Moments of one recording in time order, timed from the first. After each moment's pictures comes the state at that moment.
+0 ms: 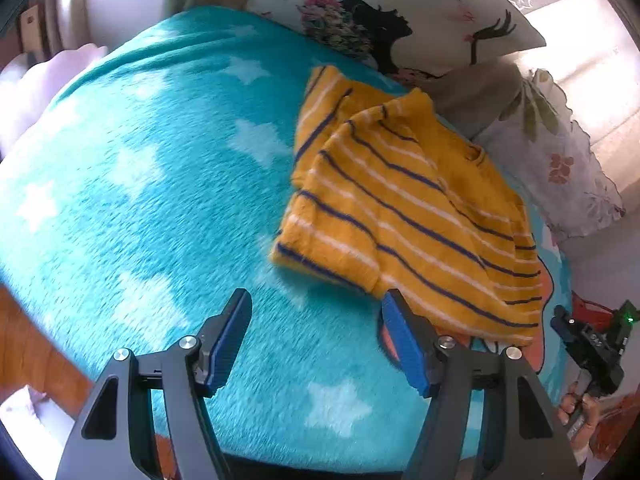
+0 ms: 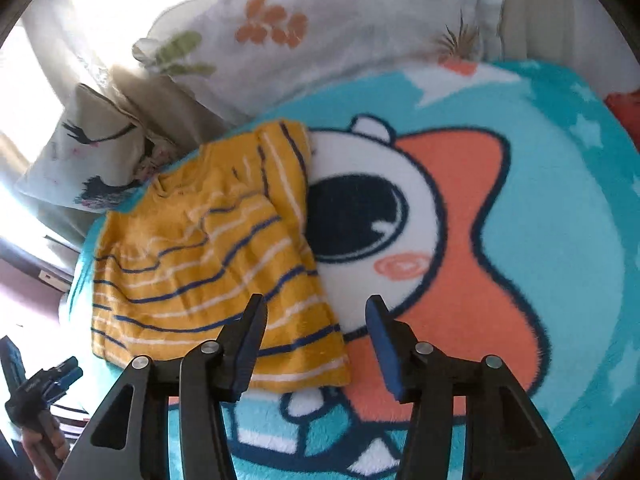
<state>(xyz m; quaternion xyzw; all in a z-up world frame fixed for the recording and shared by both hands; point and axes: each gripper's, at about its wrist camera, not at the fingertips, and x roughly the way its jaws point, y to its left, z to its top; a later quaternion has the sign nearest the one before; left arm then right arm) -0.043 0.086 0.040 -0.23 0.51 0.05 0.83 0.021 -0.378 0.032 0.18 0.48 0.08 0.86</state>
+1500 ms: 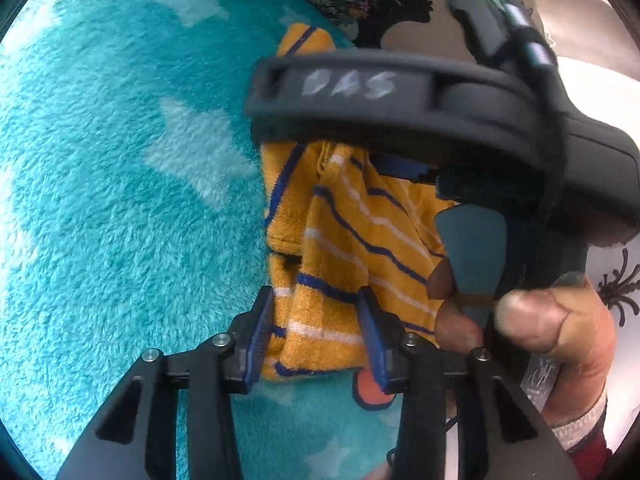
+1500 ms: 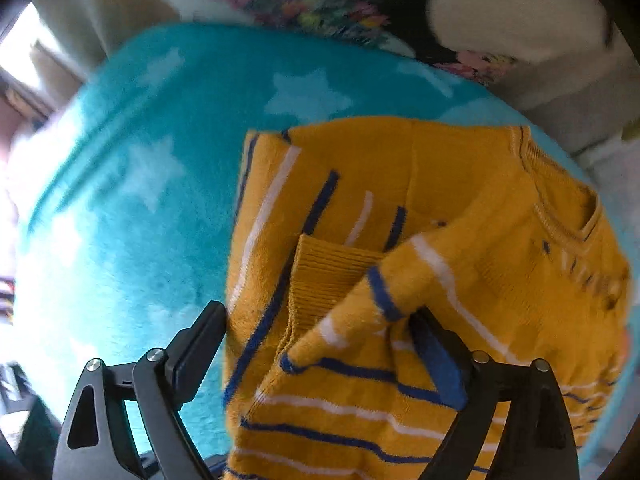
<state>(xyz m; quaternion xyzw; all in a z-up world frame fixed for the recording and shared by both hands) 0.040 0.156 -0.031 -0.38 0.53 -0.16 0.74 0.163 0.095 -0.009 -0.13 0.62 0.13 0.76</state>
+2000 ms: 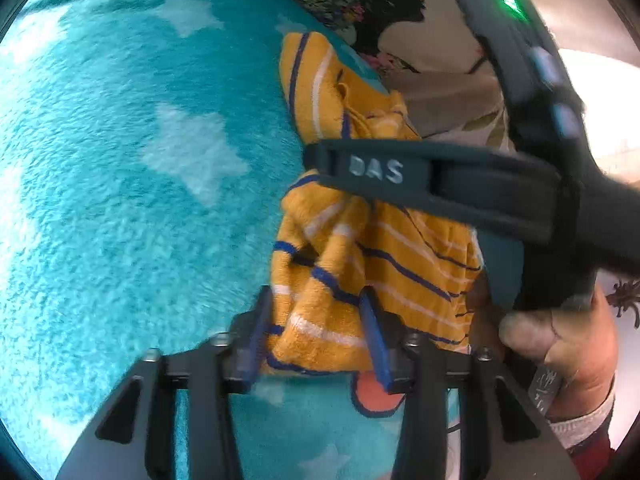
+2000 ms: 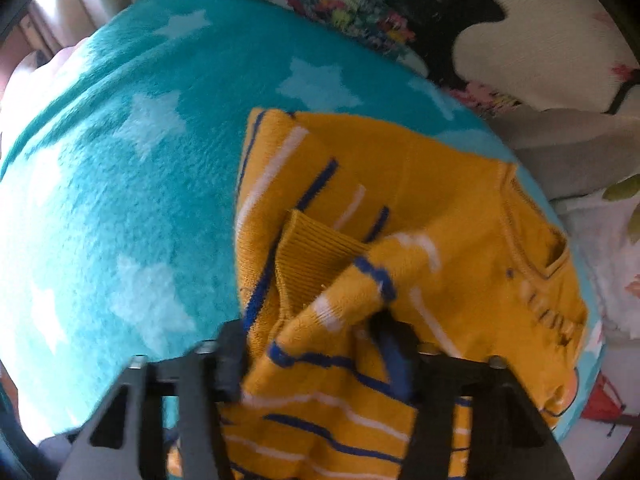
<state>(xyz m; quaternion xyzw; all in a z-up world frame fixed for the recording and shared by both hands) 0.013 0.140 -0.019 -0.35 0.52 -0.13 0.77 0.158 0.099 -0.004 -0.23 0.59 0.15 0.76</state>
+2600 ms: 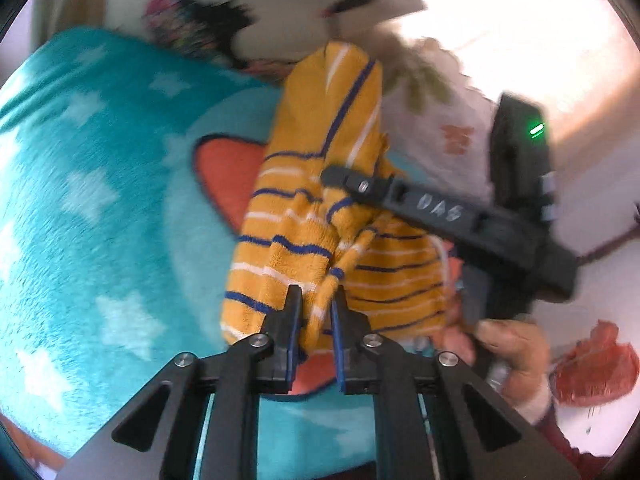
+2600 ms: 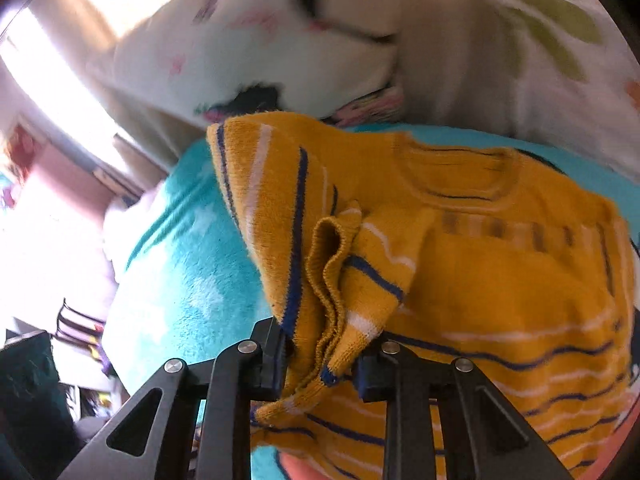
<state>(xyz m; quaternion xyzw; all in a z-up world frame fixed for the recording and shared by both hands) -0.004 0.019 0.077 -0.24 0.49 -0.15 0.82 0.115 -0.112 0.054 0.08 0.50 0.27 0.82</state>
